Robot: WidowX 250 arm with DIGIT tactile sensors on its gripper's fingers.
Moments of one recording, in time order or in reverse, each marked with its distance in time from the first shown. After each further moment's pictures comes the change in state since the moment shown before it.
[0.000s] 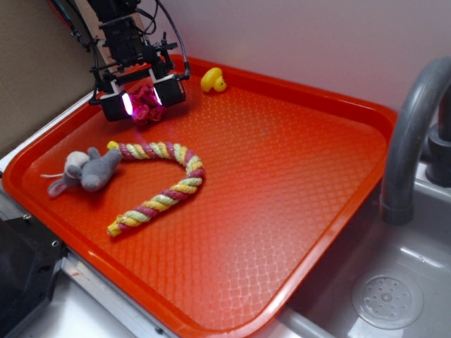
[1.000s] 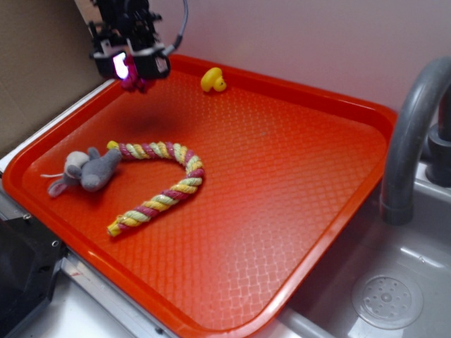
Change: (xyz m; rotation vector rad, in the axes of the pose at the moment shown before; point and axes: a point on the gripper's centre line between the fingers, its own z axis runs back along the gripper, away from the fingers) arm -0.035 -0.014 0.058 0.089 -0.079 -0.645
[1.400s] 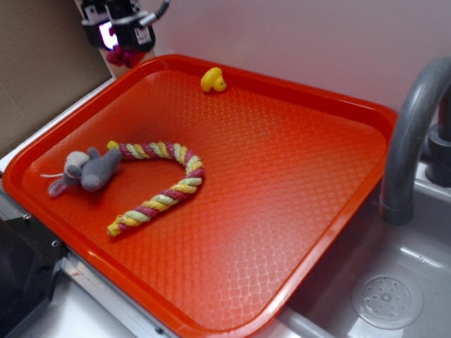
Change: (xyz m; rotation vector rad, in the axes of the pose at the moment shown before) arm -0.032 -0.041 0.045 0.002 -0.052 -0.189
